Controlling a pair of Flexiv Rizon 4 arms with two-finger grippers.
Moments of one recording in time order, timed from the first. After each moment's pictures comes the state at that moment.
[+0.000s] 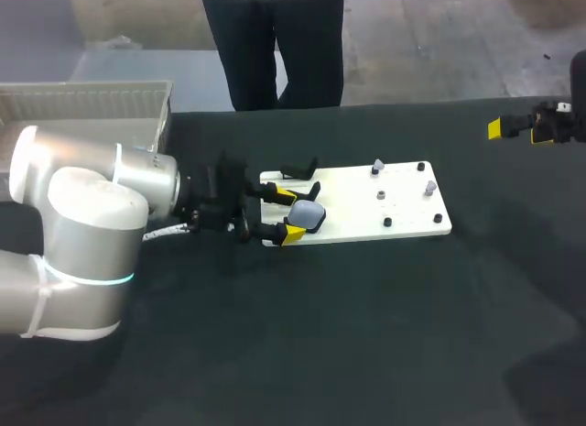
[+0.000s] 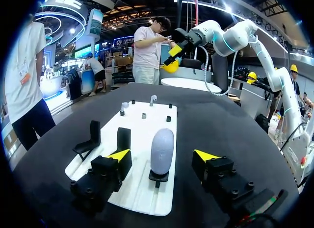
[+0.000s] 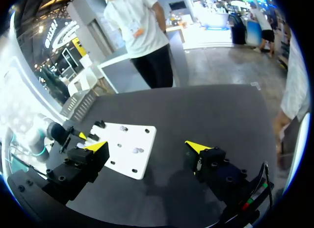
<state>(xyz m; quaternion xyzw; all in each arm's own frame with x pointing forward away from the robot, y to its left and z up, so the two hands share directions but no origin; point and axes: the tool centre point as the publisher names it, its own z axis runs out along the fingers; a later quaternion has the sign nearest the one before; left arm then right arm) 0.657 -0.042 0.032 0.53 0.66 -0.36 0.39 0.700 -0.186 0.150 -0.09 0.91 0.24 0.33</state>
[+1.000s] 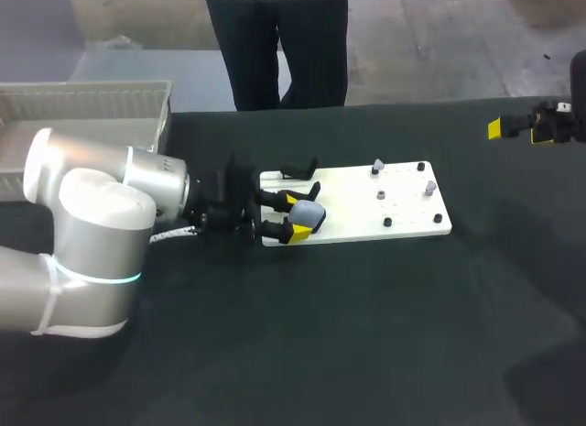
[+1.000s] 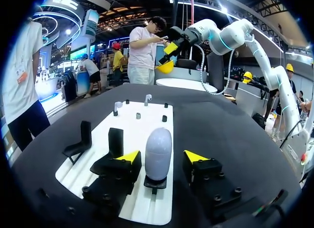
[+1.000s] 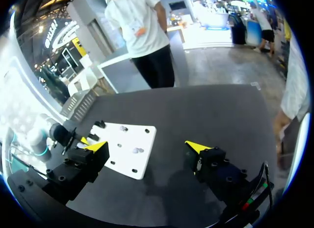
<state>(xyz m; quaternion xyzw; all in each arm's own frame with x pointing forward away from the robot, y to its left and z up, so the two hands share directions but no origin) 0.655 -0.054 0.024 0.54 0.65 -0.37 0.38 0.700 -0.186 0.150 -0.09 0.91 0.24 0.33</state>
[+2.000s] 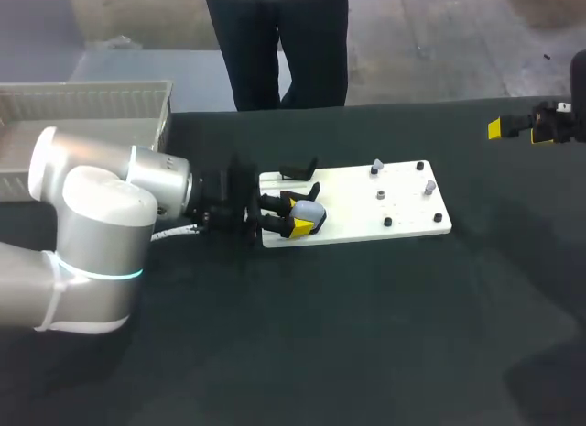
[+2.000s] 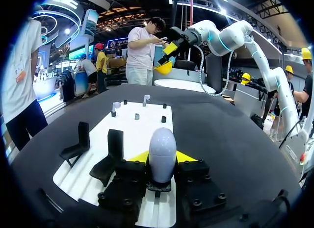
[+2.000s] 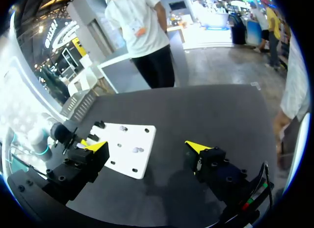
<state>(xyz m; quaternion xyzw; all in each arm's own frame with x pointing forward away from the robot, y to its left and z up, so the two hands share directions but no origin) 0.657 -0.058 0.022 0.54 0.64 -0.38 0.38 0.700 -0.186 0.150 -0.09 0.91 0.24 0.33</state>
